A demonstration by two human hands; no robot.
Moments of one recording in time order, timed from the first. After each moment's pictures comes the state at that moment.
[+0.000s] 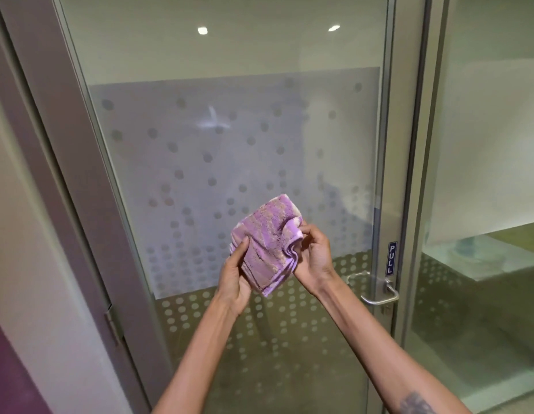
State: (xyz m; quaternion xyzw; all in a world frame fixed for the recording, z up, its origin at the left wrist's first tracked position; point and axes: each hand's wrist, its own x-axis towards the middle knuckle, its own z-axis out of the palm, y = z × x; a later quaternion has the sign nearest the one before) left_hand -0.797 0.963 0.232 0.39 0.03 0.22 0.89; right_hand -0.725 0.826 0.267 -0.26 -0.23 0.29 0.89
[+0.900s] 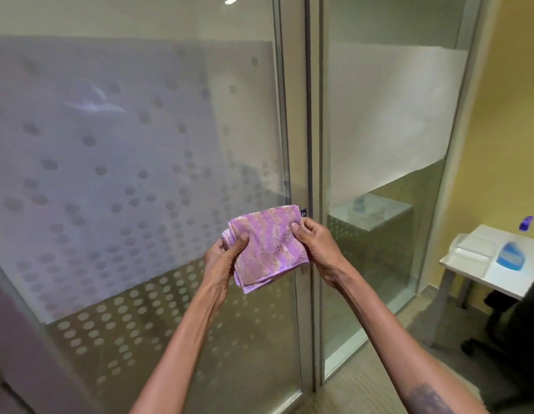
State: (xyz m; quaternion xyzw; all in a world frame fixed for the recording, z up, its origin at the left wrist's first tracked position) left_hand -0.734 0.877 0.184 0.60 0.03 0.15 0.79; right_hand -0.700 0.660 0.205 -0.61 -0.18 0.03 0.77
